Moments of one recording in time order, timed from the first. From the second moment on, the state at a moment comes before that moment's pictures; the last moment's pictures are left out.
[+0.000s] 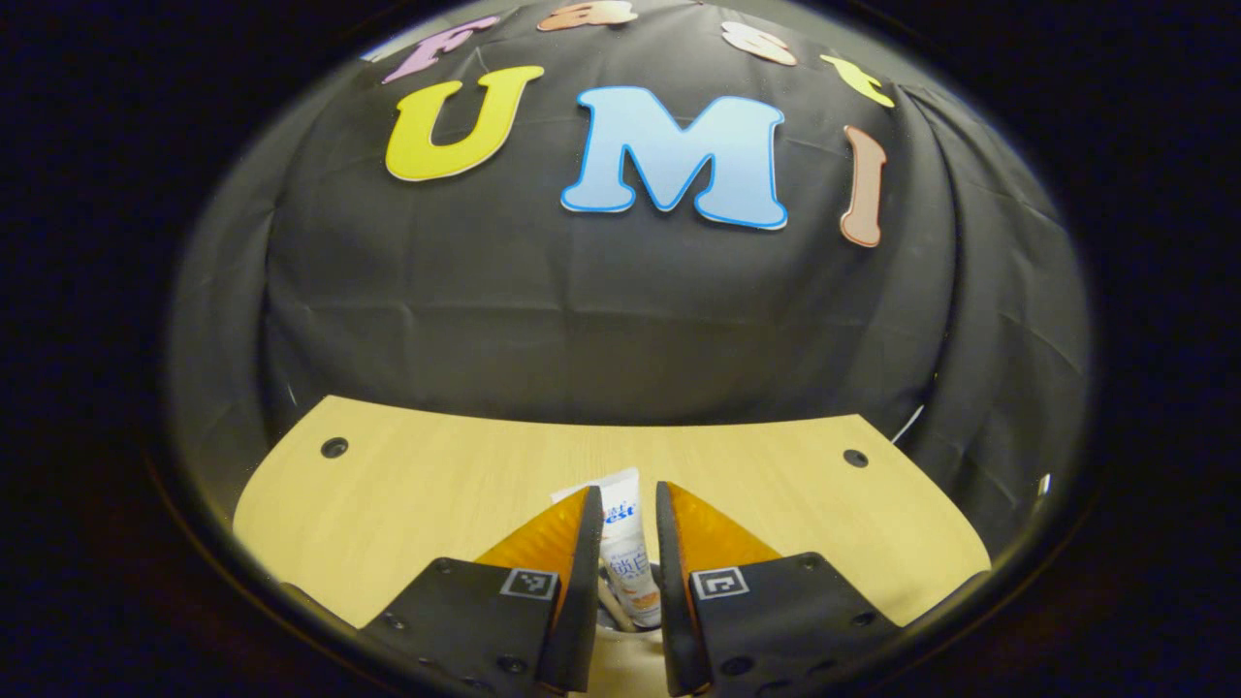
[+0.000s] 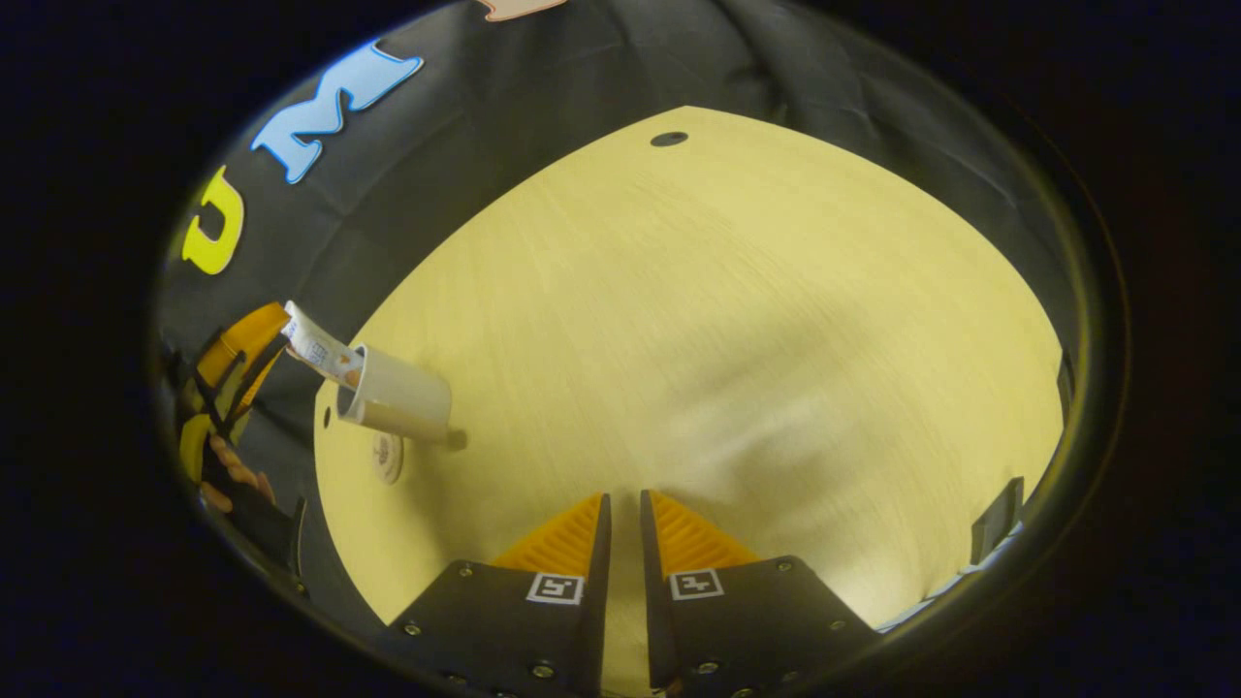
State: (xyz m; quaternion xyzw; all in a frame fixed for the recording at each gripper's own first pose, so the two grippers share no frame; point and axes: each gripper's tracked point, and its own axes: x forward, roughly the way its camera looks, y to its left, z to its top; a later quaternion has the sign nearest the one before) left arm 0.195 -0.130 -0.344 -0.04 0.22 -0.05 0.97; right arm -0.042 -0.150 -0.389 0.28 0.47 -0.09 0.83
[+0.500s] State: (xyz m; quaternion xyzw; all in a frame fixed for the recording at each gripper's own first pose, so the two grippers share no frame) left arm 0.167 -0.109 -0.322 -0.04 0.22 -0.04 0.97; right arm -0.021 -0.126 -0.355 0.25 0.45 -0.05 0.85
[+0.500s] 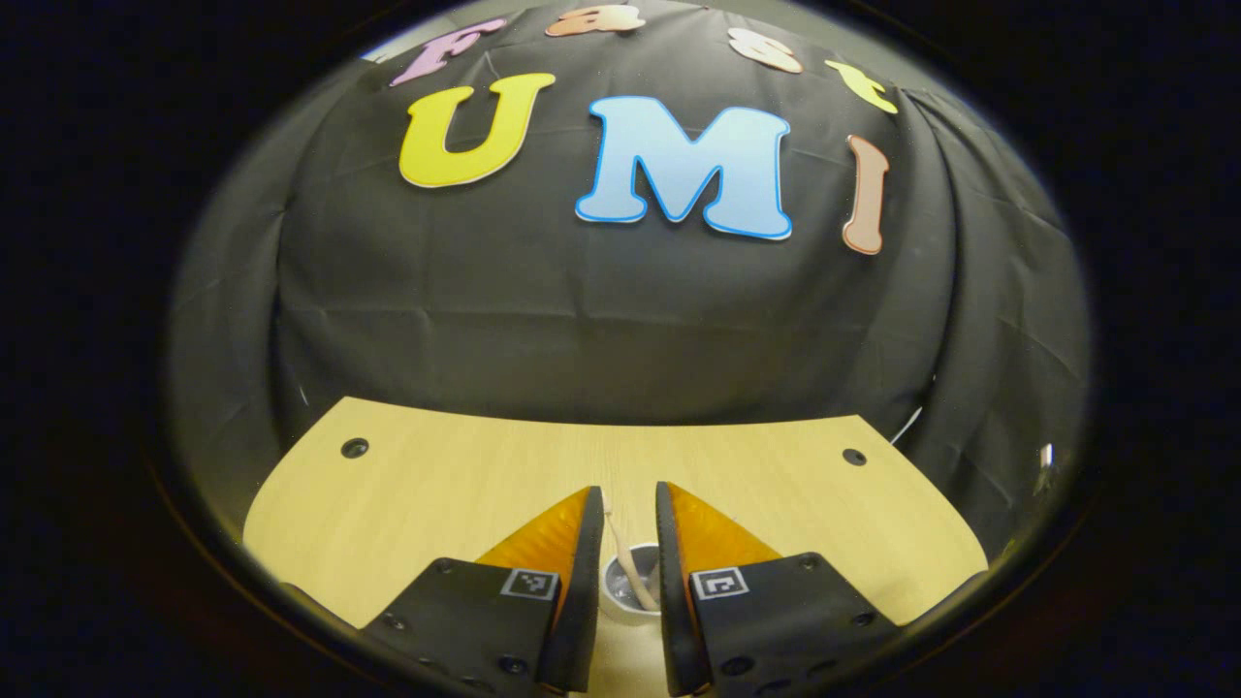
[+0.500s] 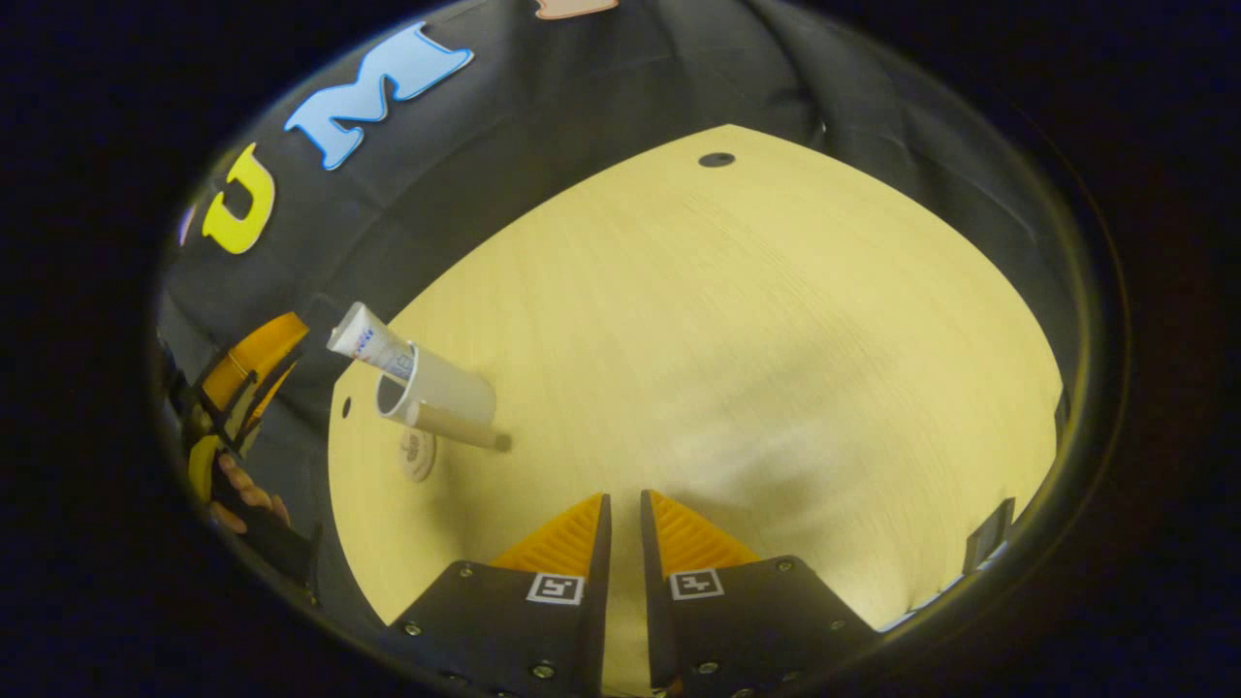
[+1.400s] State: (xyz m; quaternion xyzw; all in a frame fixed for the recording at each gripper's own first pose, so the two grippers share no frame) left arm 0.080 -0.028 -0.309 -0.06 0.25 0.00 0.97; right arm 0.061 -0.049 -0.303 0.06 0.44 0.09 0.89
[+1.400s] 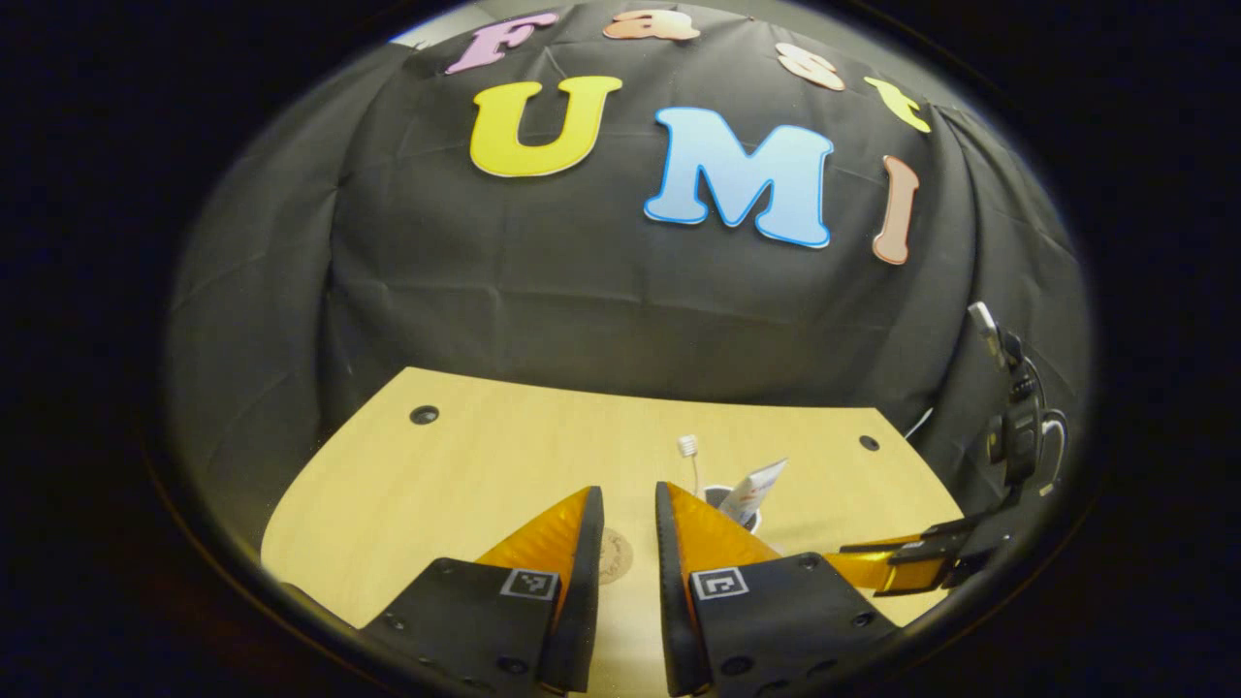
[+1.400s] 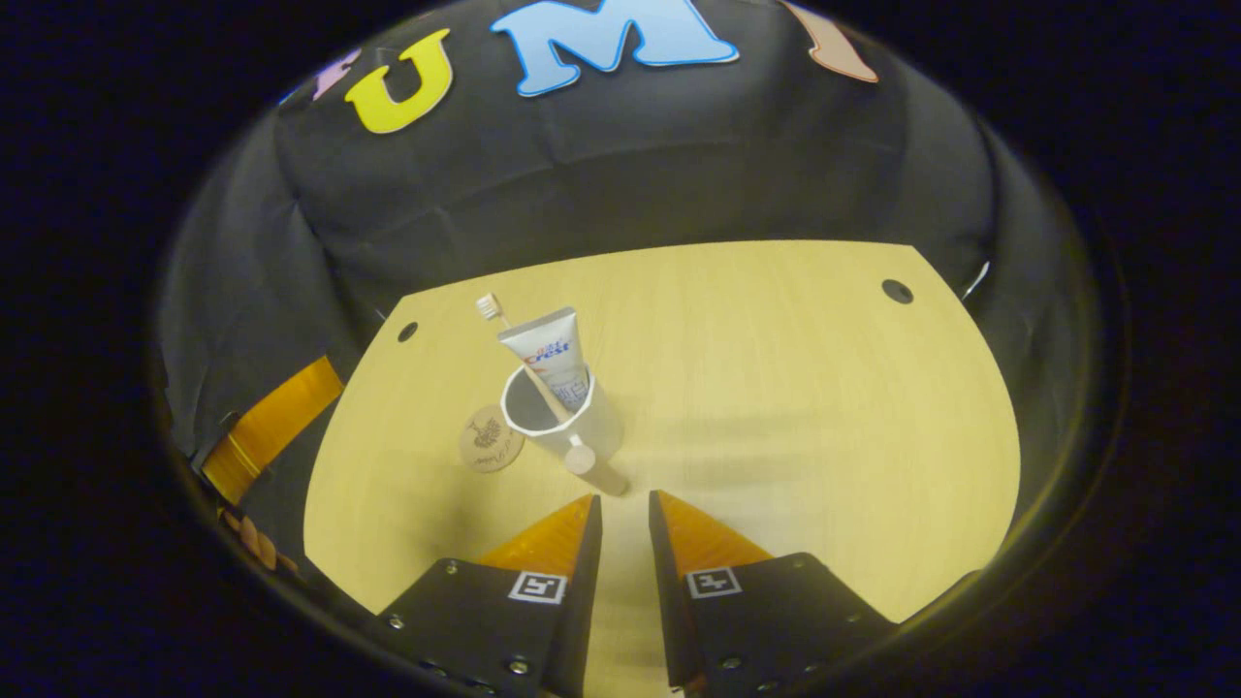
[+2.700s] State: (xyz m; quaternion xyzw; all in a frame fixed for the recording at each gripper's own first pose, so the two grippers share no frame) left arm 0.024 0.062 -0.351 -0.09 0.29 0.10 0.95; right arm 0.101 -0.008 -0.375 -0.11 0.52 0.19 0.83
